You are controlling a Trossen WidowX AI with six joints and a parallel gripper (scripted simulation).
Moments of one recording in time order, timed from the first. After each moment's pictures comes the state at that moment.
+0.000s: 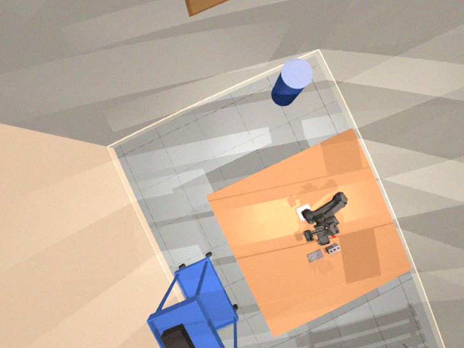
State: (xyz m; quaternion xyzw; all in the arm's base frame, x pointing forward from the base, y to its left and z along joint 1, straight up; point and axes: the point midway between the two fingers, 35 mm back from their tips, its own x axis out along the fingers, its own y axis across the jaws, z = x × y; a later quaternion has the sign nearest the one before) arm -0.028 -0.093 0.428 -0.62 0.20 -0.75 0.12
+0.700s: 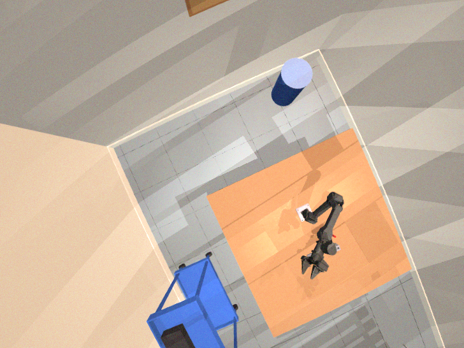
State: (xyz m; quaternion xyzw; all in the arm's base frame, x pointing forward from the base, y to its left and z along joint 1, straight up) arm 0.124 -0.244 0.409 -0.63 0.30 -0.48 0.53
